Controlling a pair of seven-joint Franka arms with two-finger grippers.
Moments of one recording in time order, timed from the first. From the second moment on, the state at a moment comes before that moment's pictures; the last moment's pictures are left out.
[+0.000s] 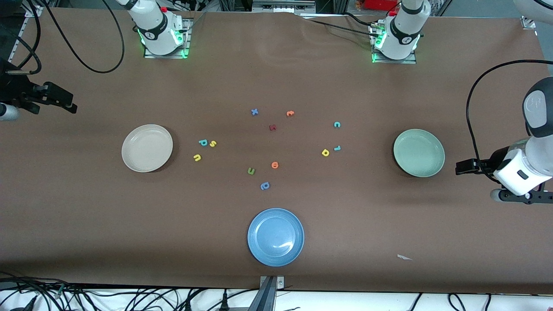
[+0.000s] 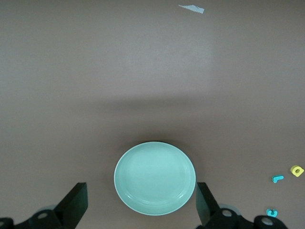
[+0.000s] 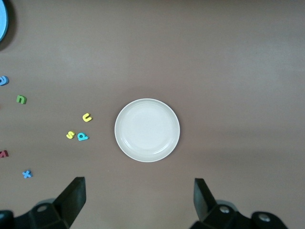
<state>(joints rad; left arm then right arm) 0.02 0.46 0.03 -1.33 0.00 1.68 0.07 -0.03 0.03 0.01 -1.58 0.02 1.60 -0.03</state>
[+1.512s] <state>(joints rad) 0.02 0.46 0.03 -1.34 0.00 1.68 0.07 -0.03 0.04 0.01 -1.58 0.01 1.62 -0.03</state>
